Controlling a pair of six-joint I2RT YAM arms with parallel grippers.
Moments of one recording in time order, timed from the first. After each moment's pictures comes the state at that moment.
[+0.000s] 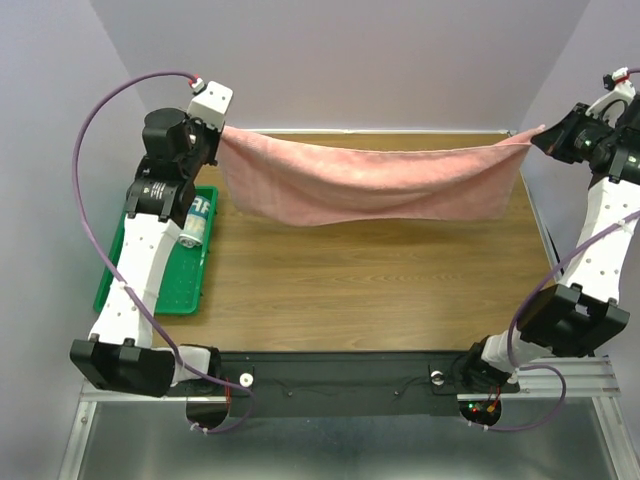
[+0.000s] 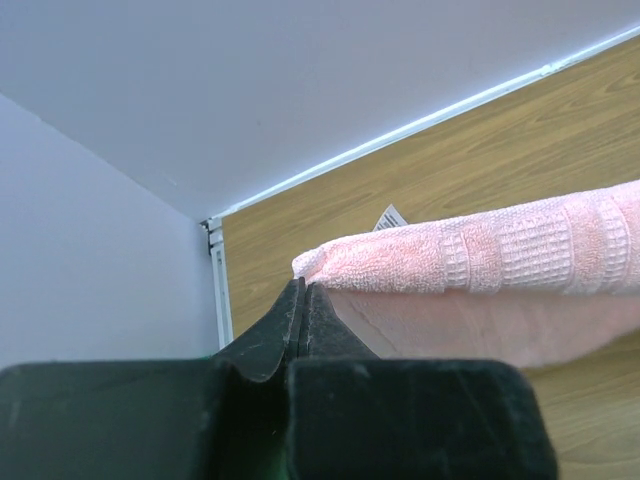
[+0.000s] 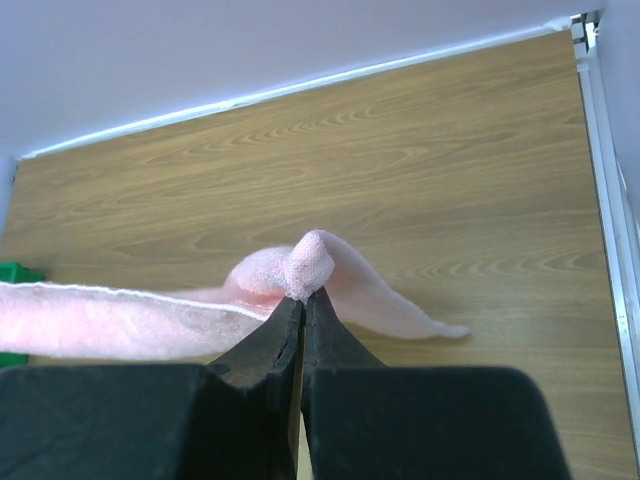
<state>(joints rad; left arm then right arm) -0.15 1.26 1.47 -0.40 0.00 0.38 -0.51 1.49 1.80 -0.76 -0.65 0.13</state>
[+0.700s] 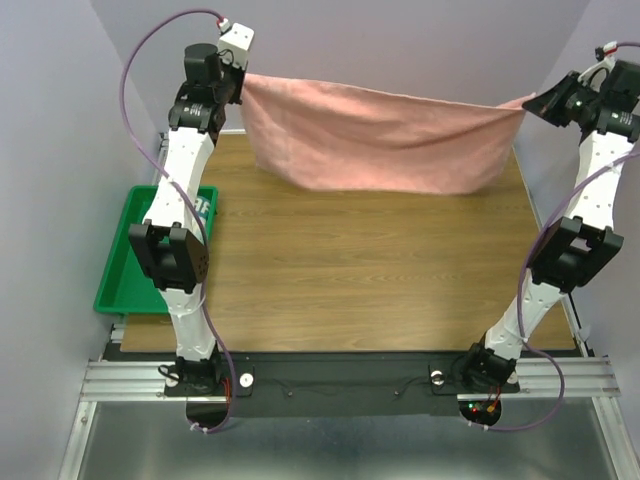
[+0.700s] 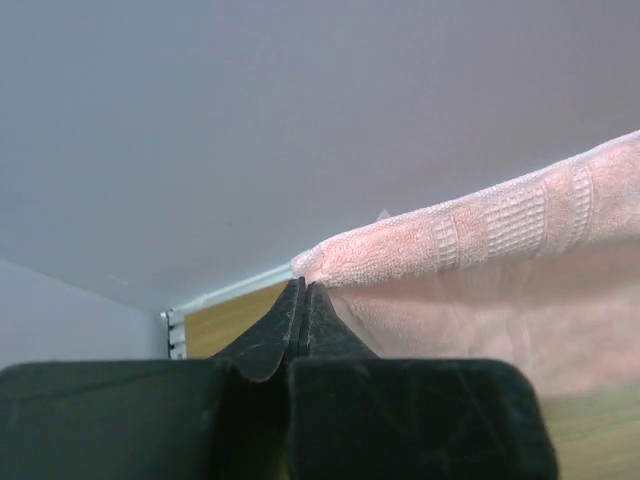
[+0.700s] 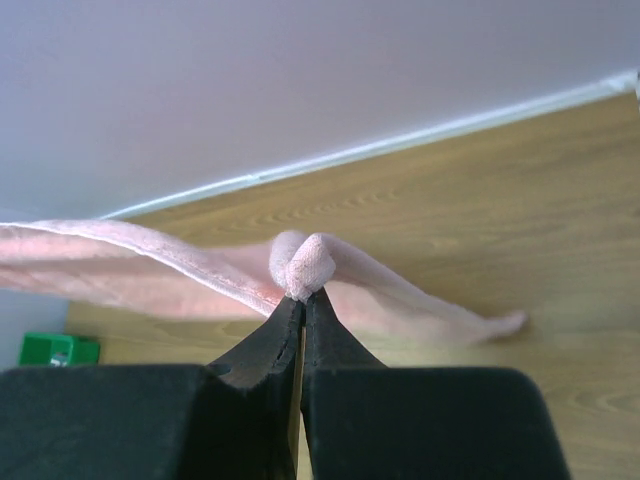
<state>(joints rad) -0.14 1.97 2.16 -0.40 0.04 0.30 -0.46 2.02 2.26 -0.67 -0.69 0.33</state>
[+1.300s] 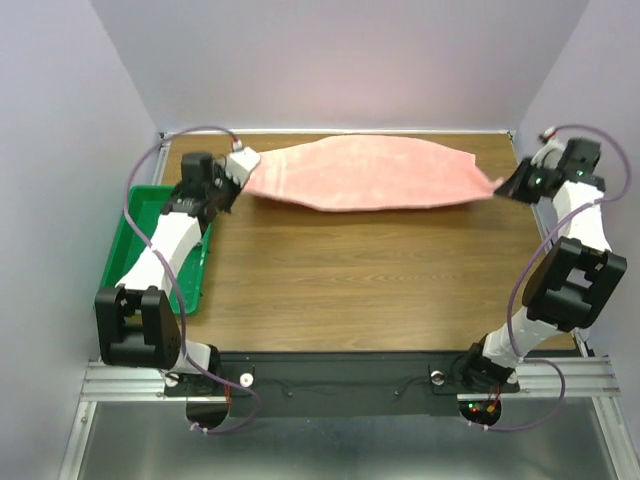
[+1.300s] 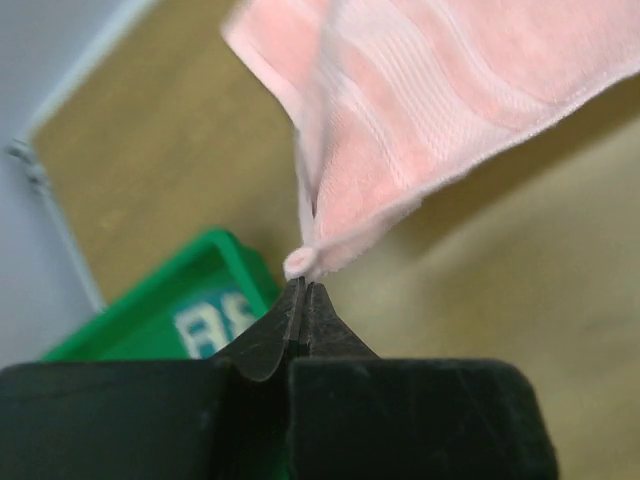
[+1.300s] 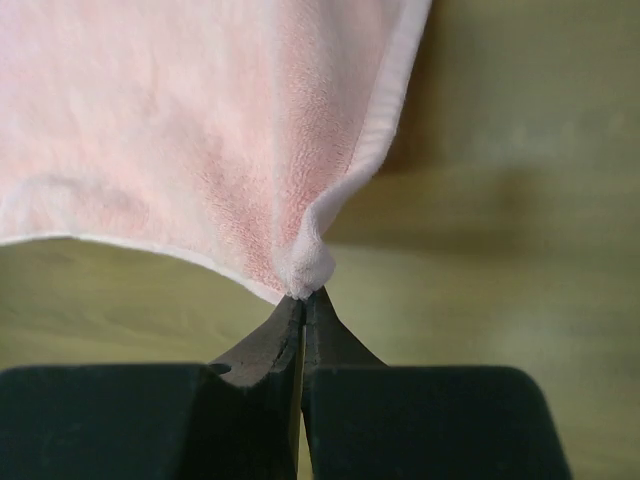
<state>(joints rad) -0.09 1.41 1.11 -0.25 0.19 0.55 -0.46 1.68 1.49 -0.59 -0.63 0.04</state>
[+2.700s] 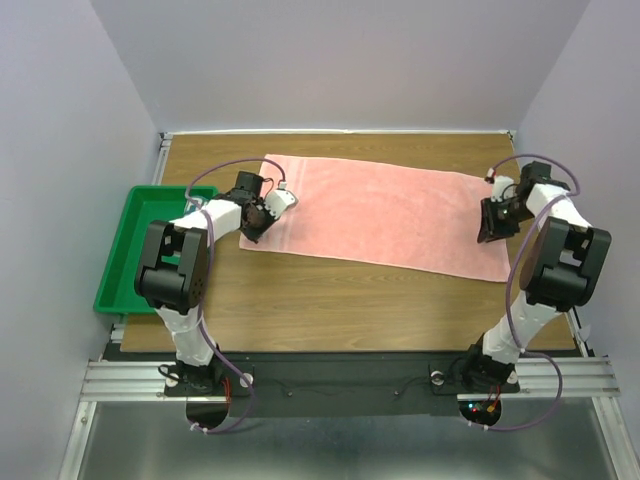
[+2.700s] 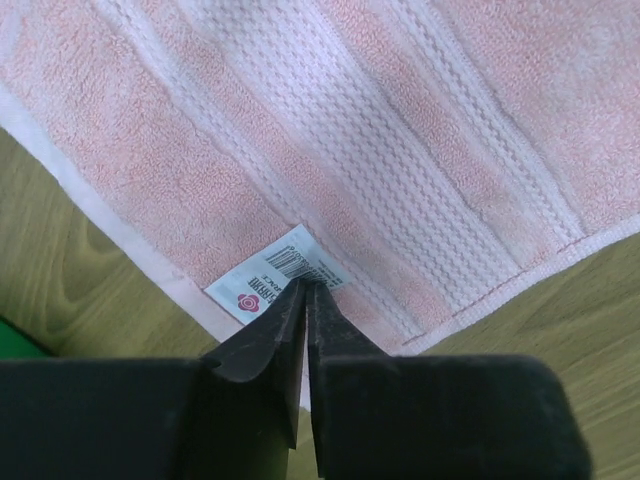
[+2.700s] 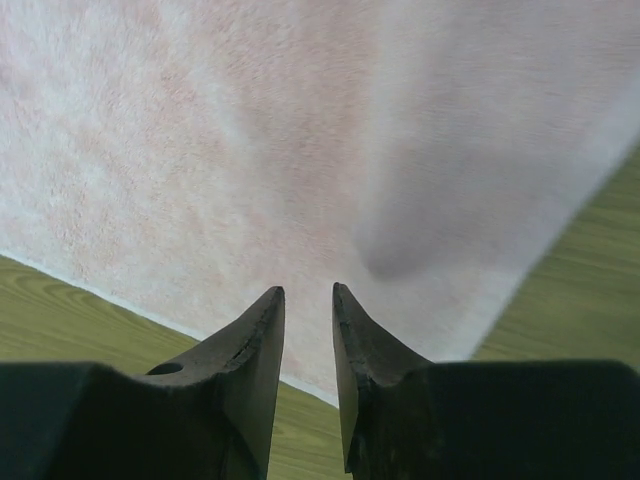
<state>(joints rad) -0.25 1.80 1.12 -0.40 0.11 0.62 -0.37 1.79 1.34 -0.84 -0.35 -0.43</state>
